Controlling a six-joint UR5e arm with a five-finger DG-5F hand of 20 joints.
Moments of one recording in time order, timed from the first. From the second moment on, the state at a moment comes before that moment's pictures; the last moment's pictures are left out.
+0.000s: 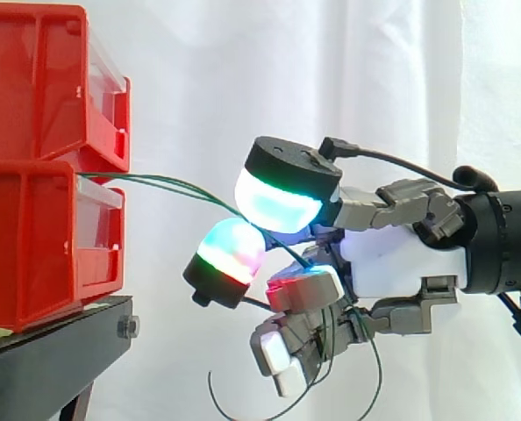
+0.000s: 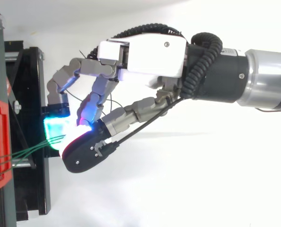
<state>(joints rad) 0.11 -2.37 -1.05 -2.91 -1.38 -0.13</state>
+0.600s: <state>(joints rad) 0.08 -2.37 -1.01 -2.96 -1.41 -0.16</state>
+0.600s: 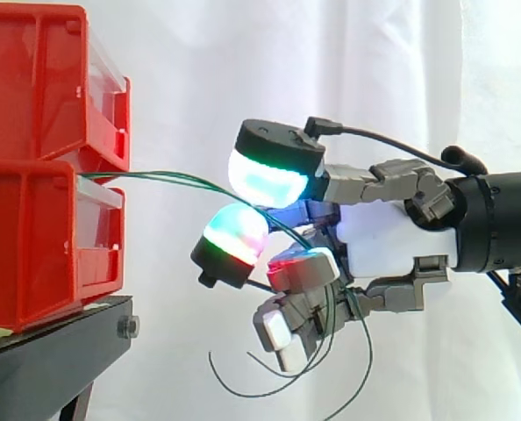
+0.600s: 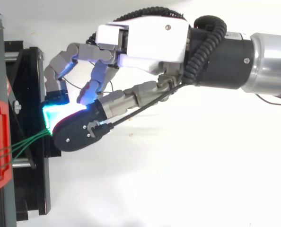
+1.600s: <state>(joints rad) 0.08 -2.35 -1.01 -3.00 -1.41 -0.18</state>
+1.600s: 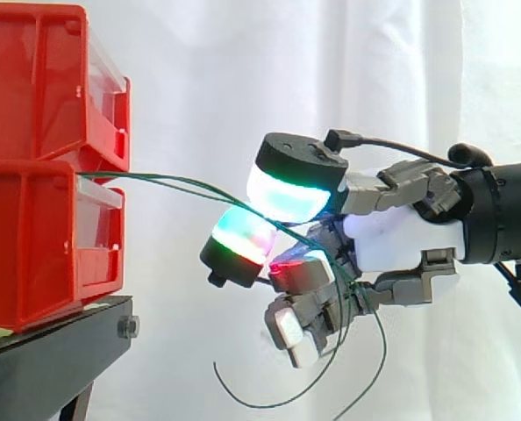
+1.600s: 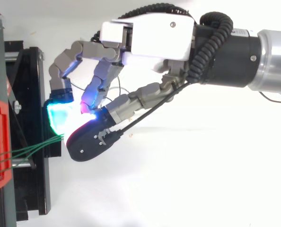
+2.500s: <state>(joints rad) 0.09 -2.35 -1.06 -2.89 -1.39 -0.16</state>
